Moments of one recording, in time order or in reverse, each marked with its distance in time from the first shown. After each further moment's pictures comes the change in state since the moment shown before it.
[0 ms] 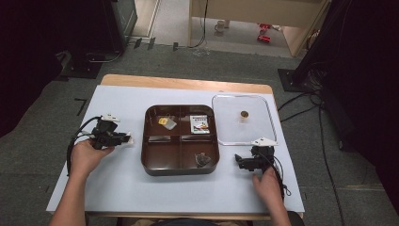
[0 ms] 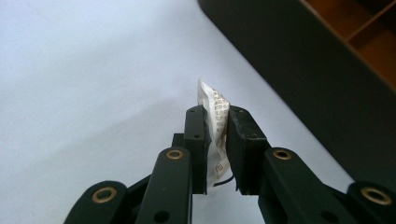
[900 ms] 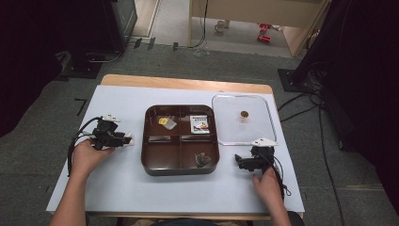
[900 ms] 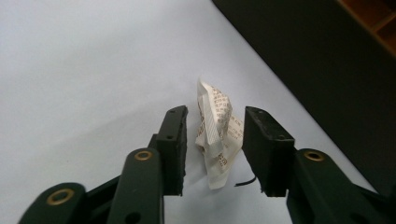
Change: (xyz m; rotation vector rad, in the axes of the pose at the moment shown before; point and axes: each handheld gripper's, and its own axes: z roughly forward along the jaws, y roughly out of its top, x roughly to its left) left arm 0.002 -0.003 0.003 -0.002 0.016 -0.020; right arm 0.001 0.000 0.000 -0.002 -0.006 -0.005
